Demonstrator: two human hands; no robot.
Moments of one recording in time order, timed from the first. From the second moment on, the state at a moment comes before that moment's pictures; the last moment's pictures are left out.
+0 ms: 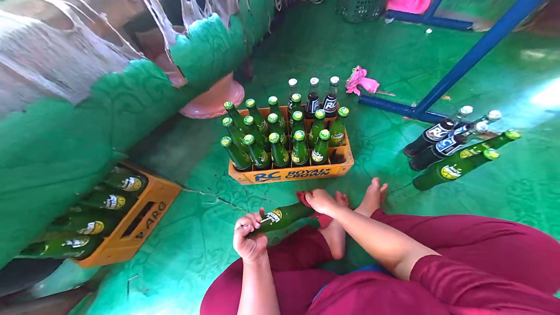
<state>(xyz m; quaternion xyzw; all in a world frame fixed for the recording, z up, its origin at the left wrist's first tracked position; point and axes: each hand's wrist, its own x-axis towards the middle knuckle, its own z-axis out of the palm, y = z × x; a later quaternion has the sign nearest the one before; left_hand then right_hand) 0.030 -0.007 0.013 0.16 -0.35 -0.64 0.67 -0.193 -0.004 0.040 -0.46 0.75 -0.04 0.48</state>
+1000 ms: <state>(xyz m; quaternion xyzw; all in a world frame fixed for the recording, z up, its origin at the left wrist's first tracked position) 0.008 -0.001 0.010 0.32 -0.26 -0.75 0.52 -0.385 0.102 0.138 -0.46 0.74 -0.49 0.02</state>
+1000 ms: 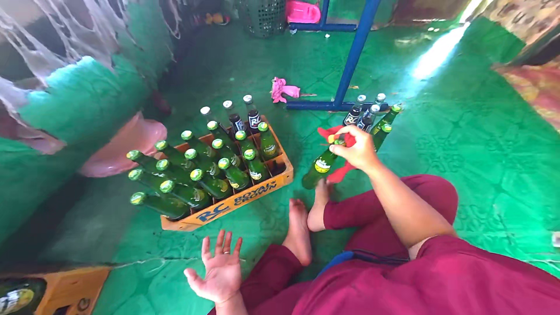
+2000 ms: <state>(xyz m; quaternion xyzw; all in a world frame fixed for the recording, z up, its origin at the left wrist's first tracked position) 0.007 -0.002 0.007 0.41 -0.24 -0.71 0.51 -0.560 0.194 0.151 -0.19 0.94 -0.27 0.07</state>
